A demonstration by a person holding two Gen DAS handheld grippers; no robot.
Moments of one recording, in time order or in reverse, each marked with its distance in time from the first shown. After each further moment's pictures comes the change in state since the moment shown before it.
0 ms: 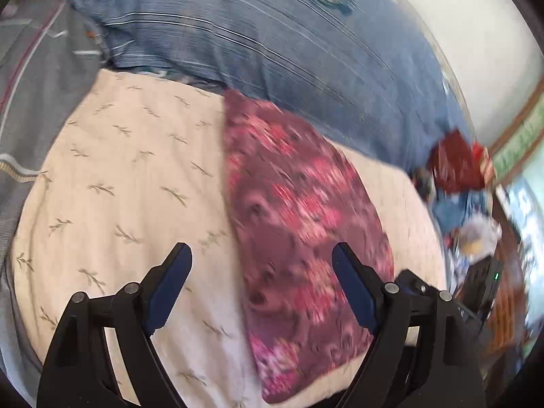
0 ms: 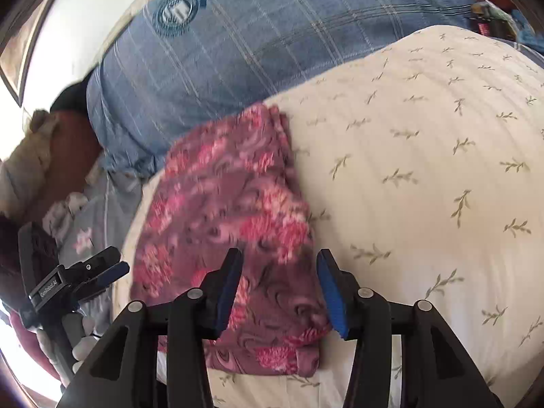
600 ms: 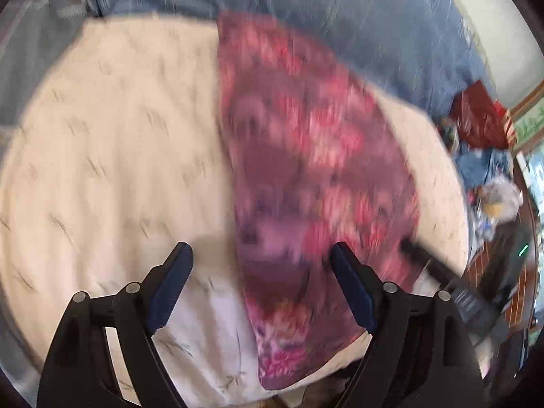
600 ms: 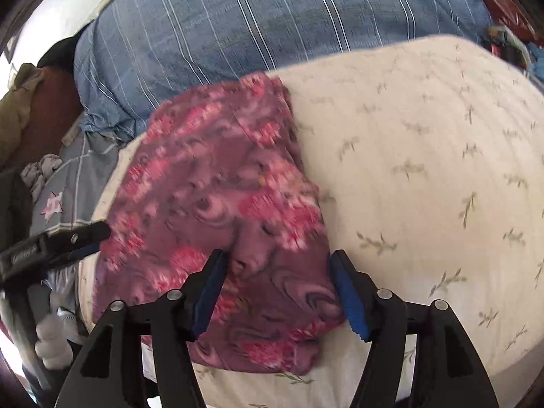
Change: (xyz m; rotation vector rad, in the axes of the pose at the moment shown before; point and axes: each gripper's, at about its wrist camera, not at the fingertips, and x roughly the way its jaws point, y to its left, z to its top) left arm 0.045 -0.021 -0.043 0.081 0.250 0.113; right arm 0.026 0.024 -0.016 -0.142 0.107 -0.150
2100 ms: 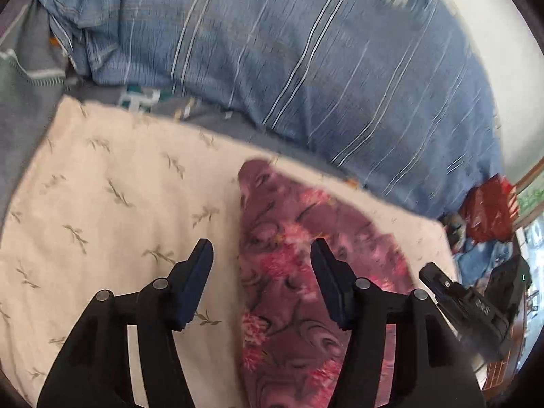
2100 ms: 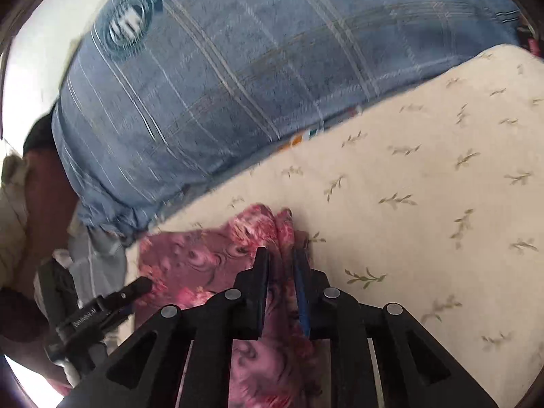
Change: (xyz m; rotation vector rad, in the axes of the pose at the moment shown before) left arm 0.009 0.041 0.146 -0.143 -0.245 -0.057; right arm 0.054 -0.018 0.148 0.162 -0.117 0.179
